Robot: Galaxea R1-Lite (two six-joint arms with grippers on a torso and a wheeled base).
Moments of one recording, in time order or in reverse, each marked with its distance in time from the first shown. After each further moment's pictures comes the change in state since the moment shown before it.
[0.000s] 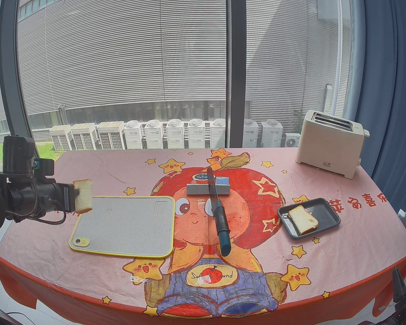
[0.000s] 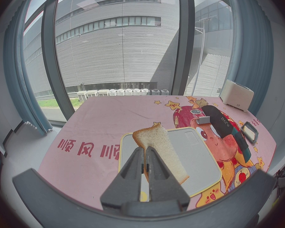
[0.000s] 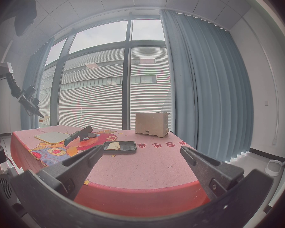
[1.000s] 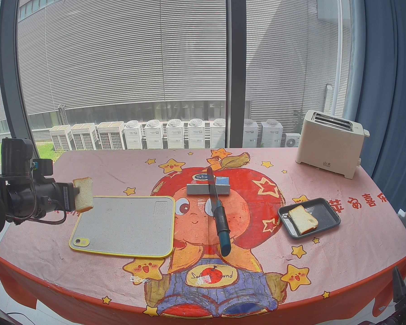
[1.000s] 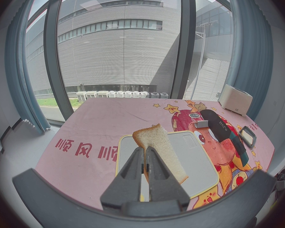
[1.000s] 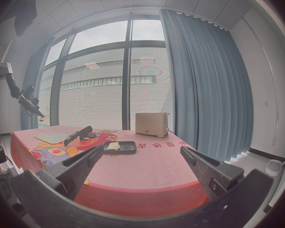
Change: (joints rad) left arm 0.000 -0.008 0.031 -0.058 -0.011 -0.030; right arm 0.000 0.000 0.000 0.000 0.000 0.000
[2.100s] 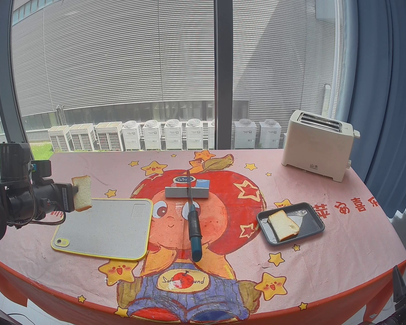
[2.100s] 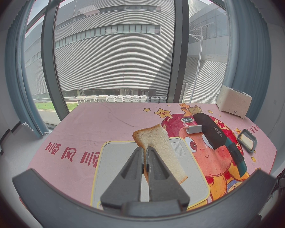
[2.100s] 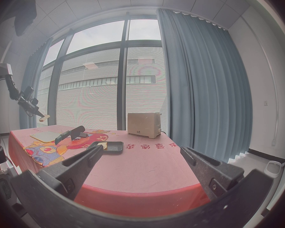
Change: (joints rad) left arm 0.016 0.001 0.054 -0.110 -0.004 0.018; right arm 0.000 0.000 0.000 0.000 0.000 0.000
